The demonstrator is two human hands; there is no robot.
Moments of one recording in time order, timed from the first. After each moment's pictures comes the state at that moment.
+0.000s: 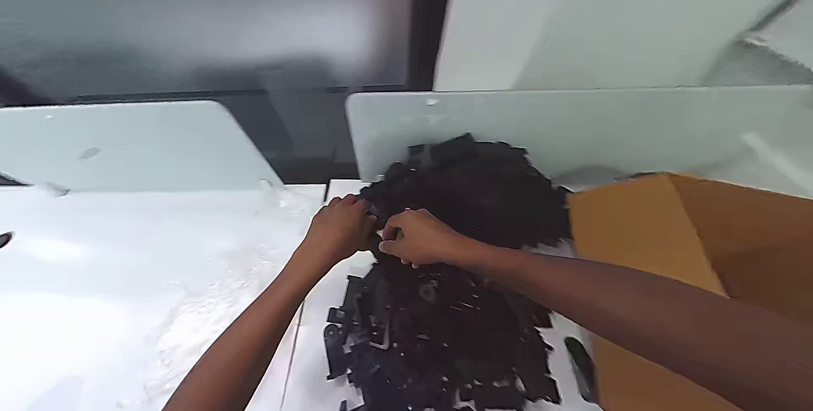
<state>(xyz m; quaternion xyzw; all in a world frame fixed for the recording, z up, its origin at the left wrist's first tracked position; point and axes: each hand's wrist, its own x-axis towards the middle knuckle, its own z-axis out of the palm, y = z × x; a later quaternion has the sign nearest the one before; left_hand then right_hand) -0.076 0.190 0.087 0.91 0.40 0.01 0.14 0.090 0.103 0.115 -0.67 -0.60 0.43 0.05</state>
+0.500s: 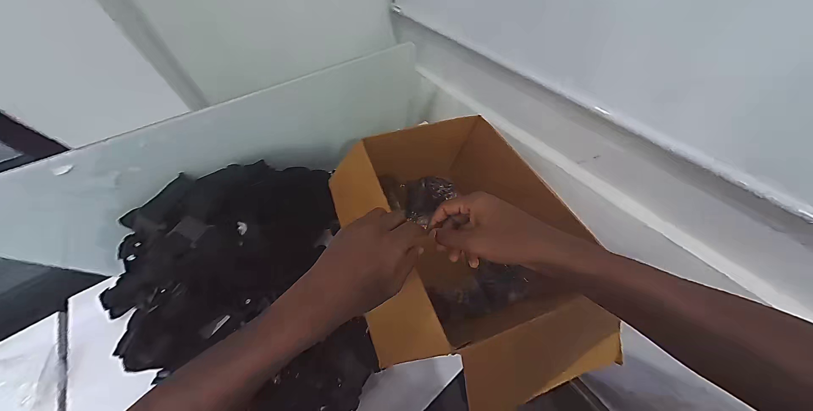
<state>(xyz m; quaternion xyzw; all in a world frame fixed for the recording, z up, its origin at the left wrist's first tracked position) 0.246 -0.057 0.134 0.96 -0.15 0.13 0.18 0.373 -0.243 0.175 -0.81 -0.30 0.38 0.32</state>
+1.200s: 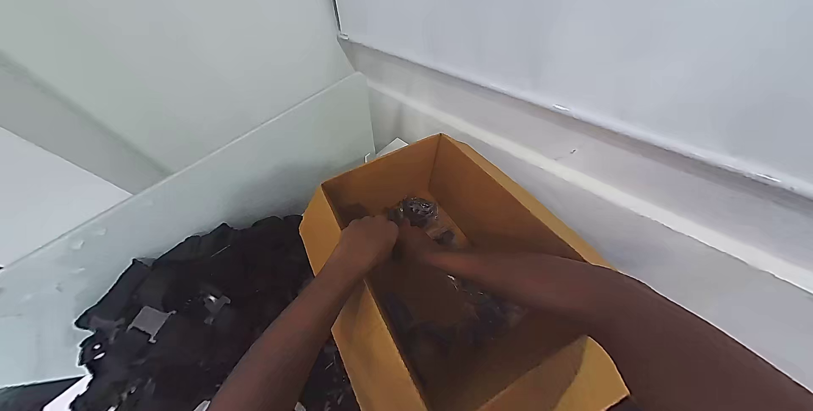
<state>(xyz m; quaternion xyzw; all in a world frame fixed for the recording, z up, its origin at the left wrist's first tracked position) 0.408 -0.074 0.103 0.97 -0.01 -0.26 0.01 0.462 -0.179 0.022 -0.90 -0.29 0.30 0.12</state>
